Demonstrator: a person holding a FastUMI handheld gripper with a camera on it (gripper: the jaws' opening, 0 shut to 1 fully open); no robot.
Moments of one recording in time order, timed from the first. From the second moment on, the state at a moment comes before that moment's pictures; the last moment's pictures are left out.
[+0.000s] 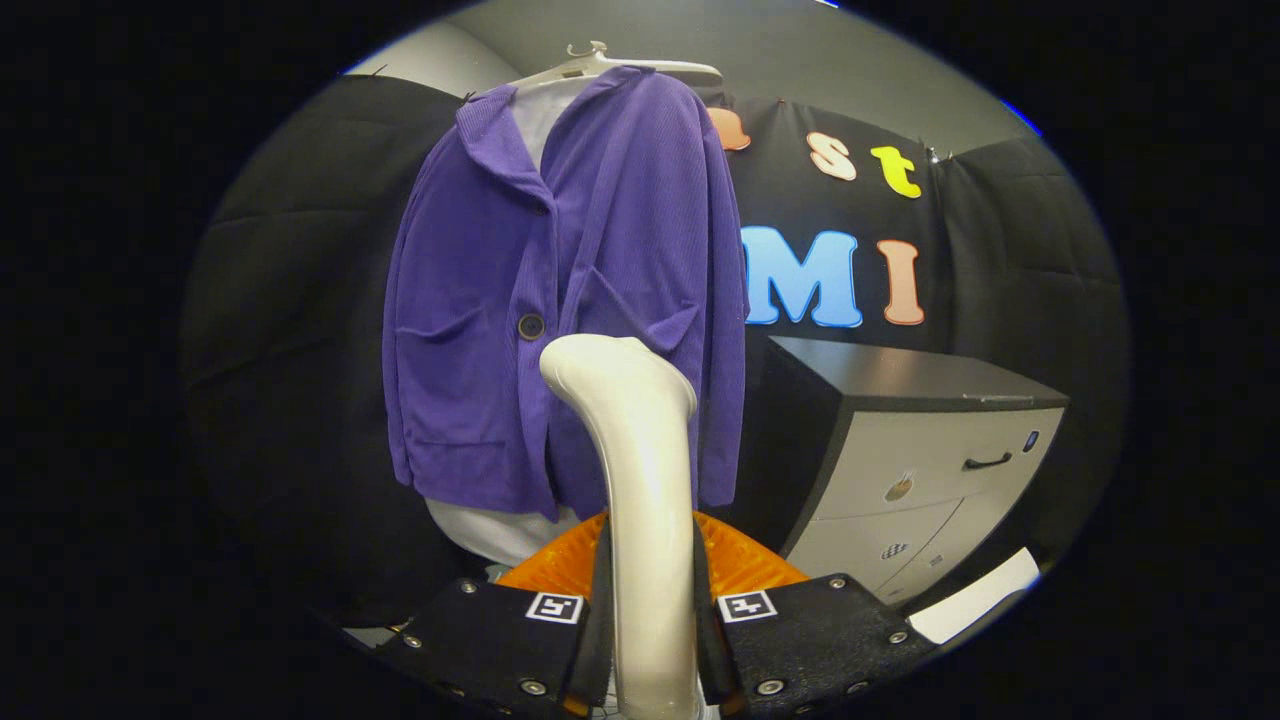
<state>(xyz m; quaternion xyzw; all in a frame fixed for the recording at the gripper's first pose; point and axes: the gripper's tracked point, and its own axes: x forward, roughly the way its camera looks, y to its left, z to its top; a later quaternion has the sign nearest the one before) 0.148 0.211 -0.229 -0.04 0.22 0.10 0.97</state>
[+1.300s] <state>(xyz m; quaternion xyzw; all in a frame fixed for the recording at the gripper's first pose) 0.200 0.337 0.075 0.00 -0.03 0.19 0.98</state>
